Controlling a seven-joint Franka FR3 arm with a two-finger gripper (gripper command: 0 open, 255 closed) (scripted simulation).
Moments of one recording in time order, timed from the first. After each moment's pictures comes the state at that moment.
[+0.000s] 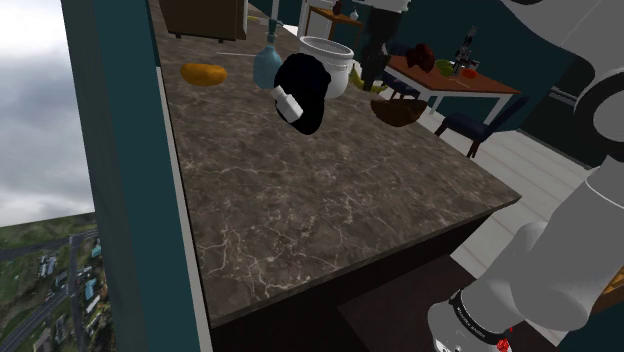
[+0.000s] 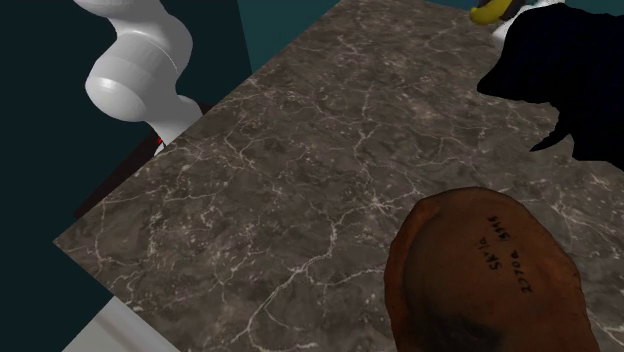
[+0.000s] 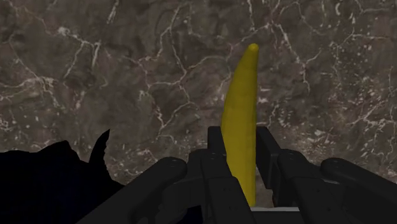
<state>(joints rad) 0.23 0.09 -0.16 -1.35 0.03 1.35 -0.95</state>
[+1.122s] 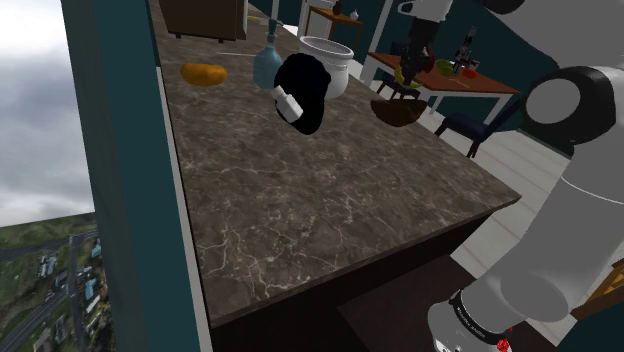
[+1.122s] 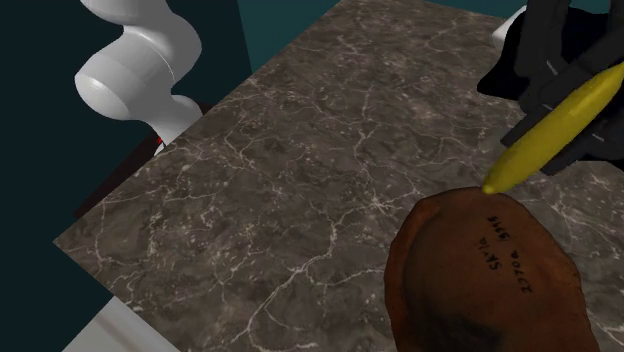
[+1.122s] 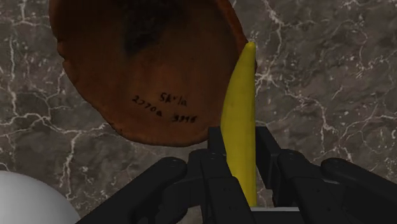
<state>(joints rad) -0.02 0.25 -0.33 -1.16 0.06 1.30 -1.36</state>
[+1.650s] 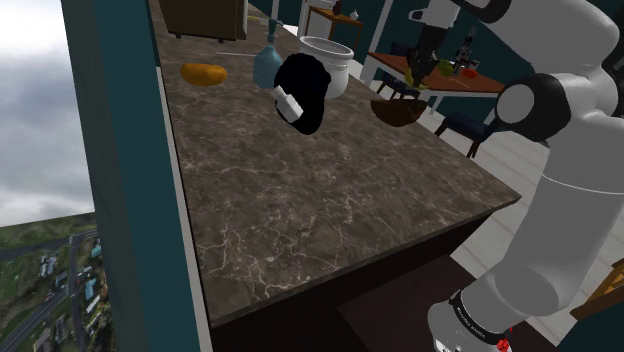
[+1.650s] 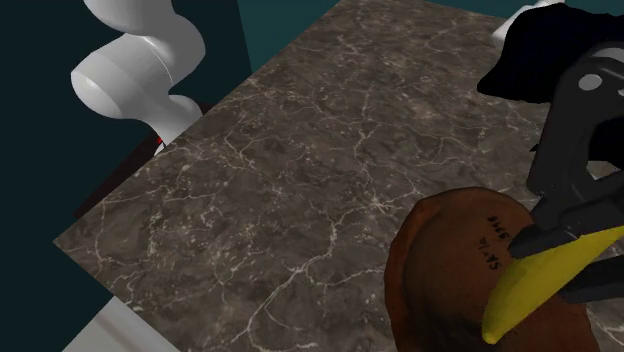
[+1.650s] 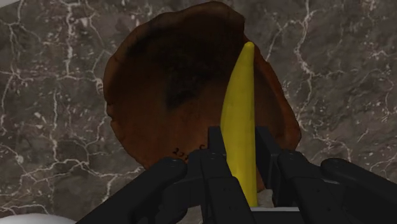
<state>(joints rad) -0.15 0.38 -0.37 -1.00 0.10 1.27 -1.50</state>
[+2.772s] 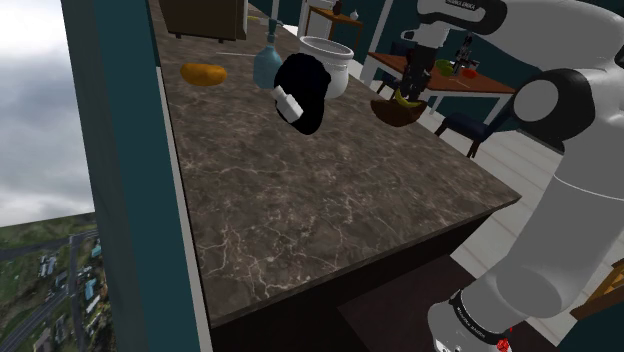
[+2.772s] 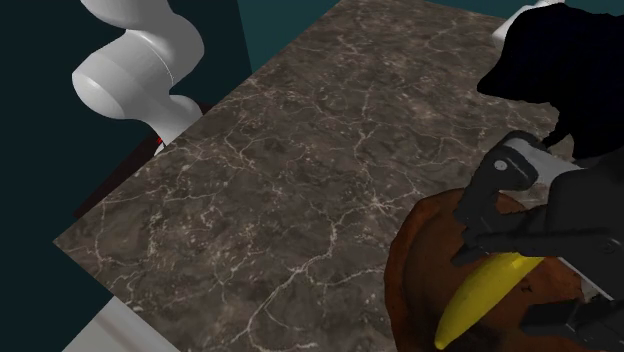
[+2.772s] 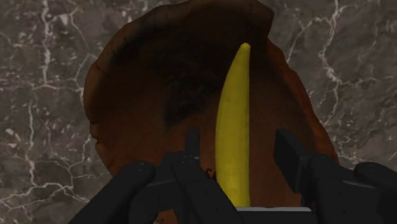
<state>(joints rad) -0.11 0.30 -0.37 -1.27 0.07 1.46 -1.49</state>
